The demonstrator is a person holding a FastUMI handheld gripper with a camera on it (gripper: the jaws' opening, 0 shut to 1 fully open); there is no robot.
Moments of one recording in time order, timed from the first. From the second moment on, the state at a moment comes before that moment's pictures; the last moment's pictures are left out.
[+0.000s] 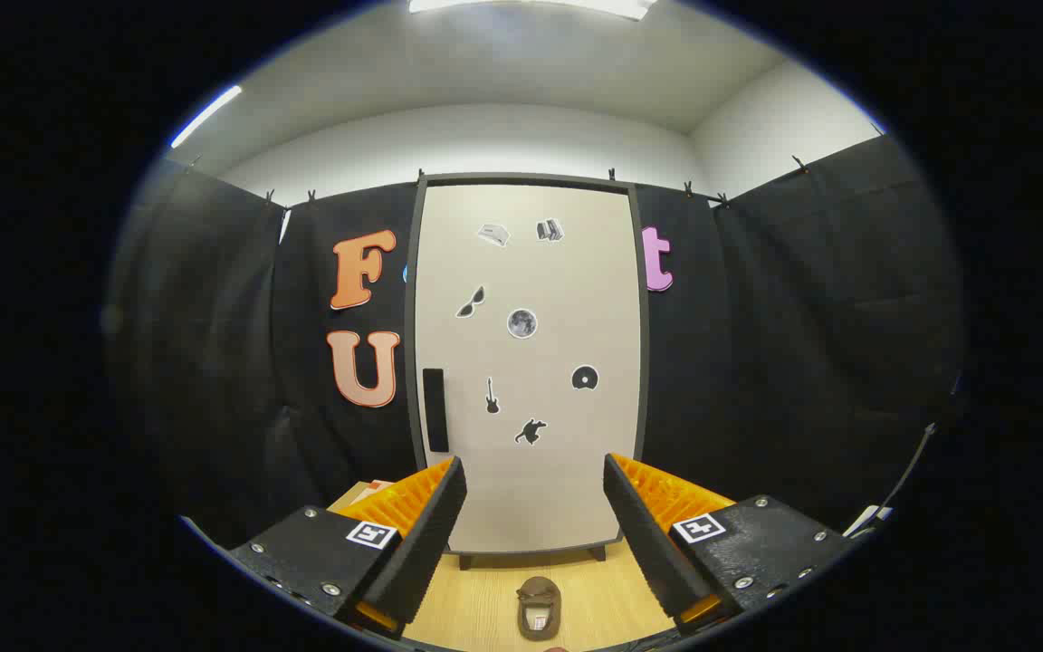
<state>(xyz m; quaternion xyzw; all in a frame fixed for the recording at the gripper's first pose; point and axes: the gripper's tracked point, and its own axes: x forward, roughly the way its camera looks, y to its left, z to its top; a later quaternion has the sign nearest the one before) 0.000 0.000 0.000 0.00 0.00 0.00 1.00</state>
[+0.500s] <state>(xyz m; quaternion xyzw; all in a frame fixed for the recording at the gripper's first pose) -0.002 0.000 0.001 0.00 0.00 0.00 1.00</state>
